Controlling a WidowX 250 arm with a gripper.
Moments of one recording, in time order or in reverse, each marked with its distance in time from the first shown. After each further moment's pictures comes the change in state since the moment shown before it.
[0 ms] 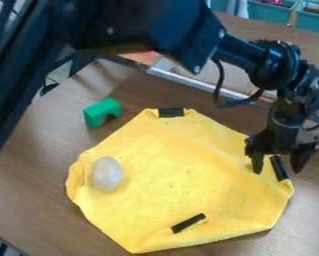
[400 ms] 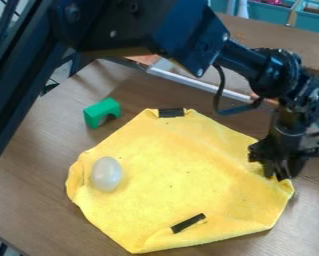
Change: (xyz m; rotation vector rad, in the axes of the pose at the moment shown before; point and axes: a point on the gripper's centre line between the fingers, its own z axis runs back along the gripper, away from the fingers) arm -0.003 -0.005 -0.007 -0.042 -0.032 0.035
